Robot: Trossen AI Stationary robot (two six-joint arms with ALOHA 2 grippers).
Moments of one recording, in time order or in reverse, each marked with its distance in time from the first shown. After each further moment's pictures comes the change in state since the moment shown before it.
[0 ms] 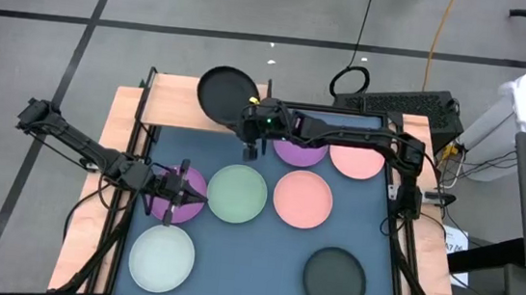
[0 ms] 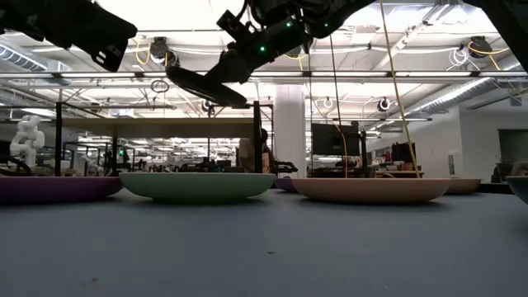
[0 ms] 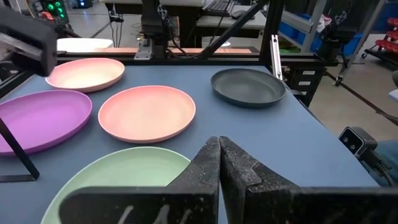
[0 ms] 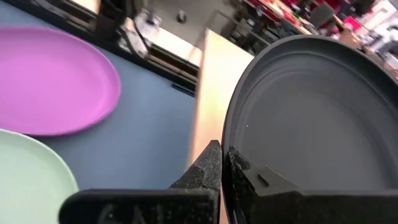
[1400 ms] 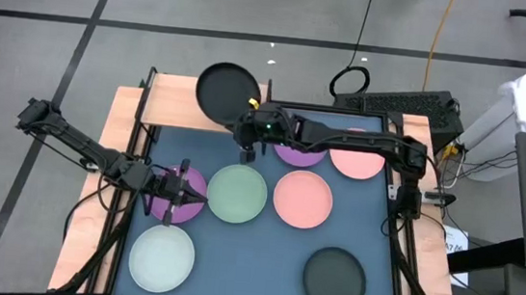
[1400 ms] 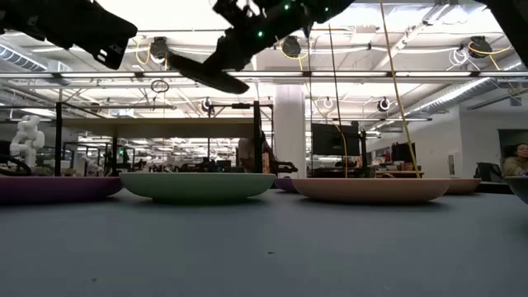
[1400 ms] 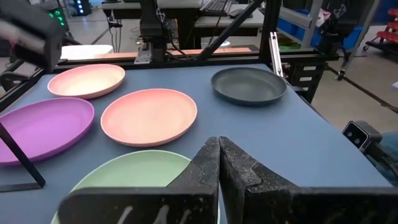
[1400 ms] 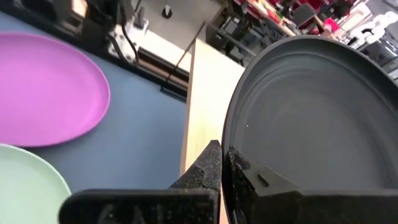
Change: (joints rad) left arm 0.000 0.000 0.000 0.002 0.000 0.048; right arm 0.053 -0.027 0.043 -0.048 0.136 -0.015
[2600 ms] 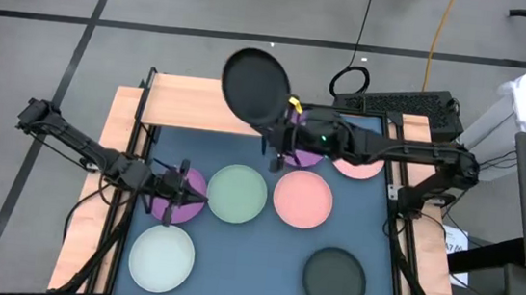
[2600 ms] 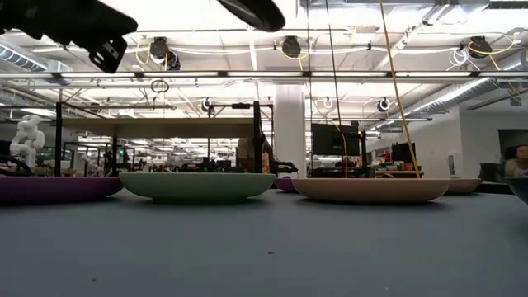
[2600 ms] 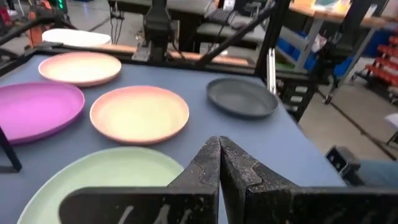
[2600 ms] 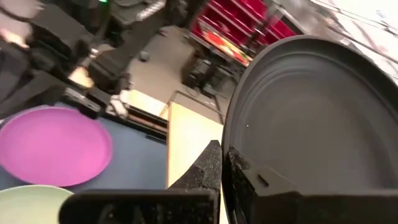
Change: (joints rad) left arm -0.001 0.000 0.000 0.015 -0.001 -0.147; right arm 0.130 -0.387 -0.133 -0.071 0.104 0.035
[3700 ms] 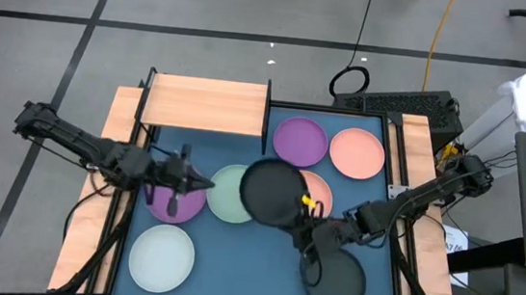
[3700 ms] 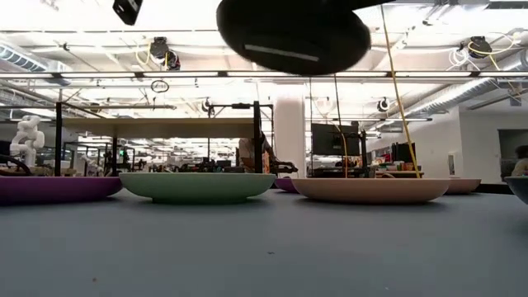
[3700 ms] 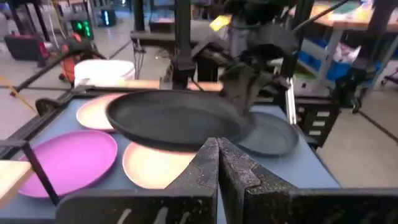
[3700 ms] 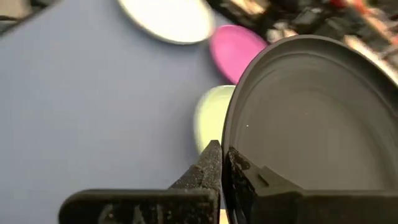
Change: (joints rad) left arm 0.081 0.038 0.294 -0.209 -0.013 0.111; right arm 0.534 -0.110 -0.442 -0.130 0.269 0.334
